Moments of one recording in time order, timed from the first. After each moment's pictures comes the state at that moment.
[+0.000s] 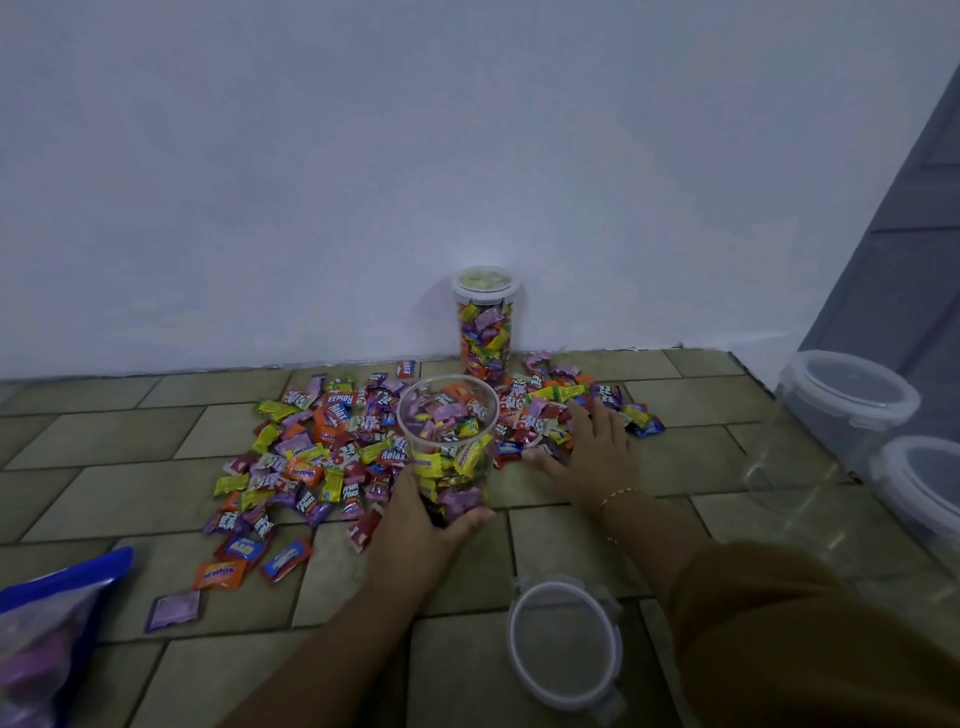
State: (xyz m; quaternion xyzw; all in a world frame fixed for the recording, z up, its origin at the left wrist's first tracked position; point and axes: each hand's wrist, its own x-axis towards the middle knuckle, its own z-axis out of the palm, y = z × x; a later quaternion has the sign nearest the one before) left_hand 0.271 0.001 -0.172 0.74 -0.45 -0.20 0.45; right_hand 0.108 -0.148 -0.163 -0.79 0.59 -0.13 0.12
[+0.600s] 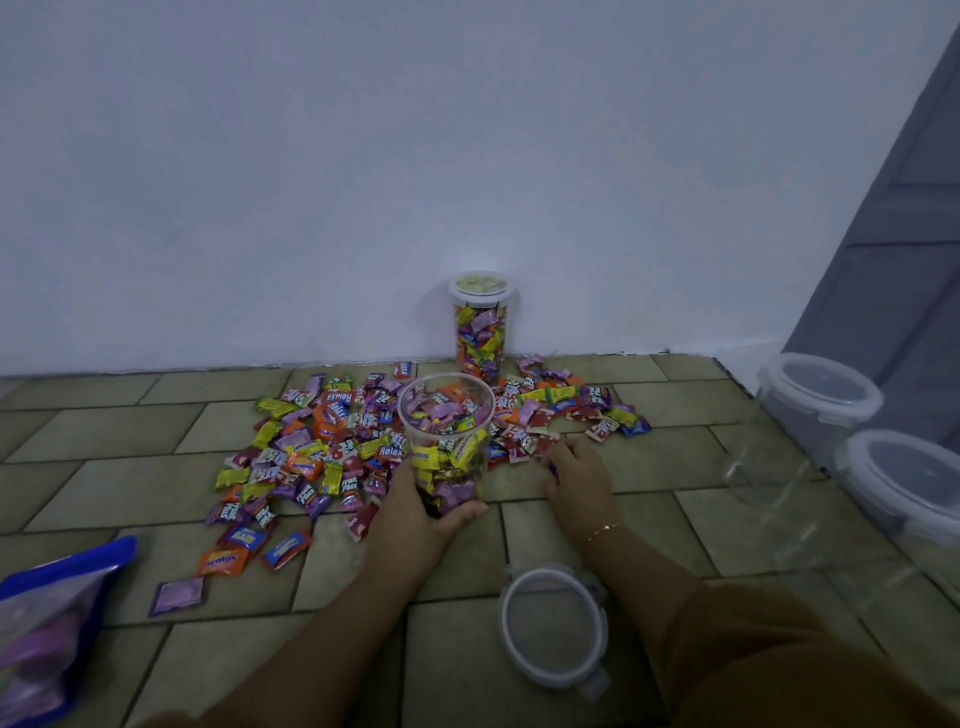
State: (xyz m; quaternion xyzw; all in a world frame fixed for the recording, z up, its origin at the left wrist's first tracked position) left_hand 0.274 0.000 -0.172 0.74 -0.46 -0.19 0.45; right_hand 0.109 -0.119 -0.185 -0.81 0.49 -0.30 0.13
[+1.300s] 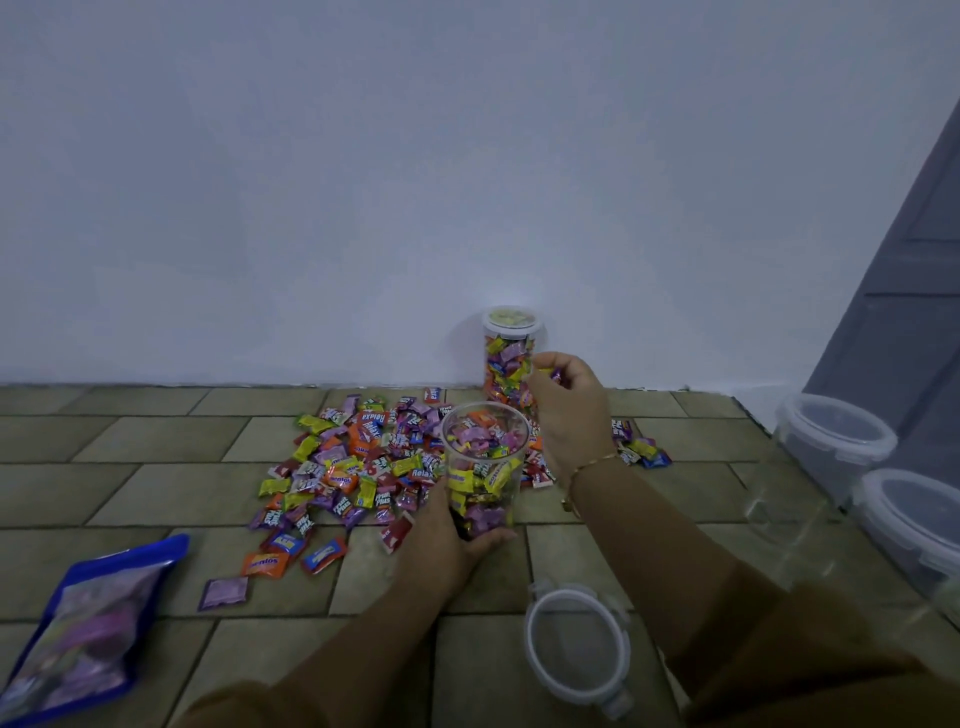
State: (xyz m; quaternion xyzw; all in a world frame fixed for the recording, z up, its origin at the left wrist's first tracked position) left_hand 0.272 0.009 -0.169 0.71 -0.48 -0.22 0.46; right_hand 0.165 -0.077 -0.035 -0.53 0.36 -0.56 0.53
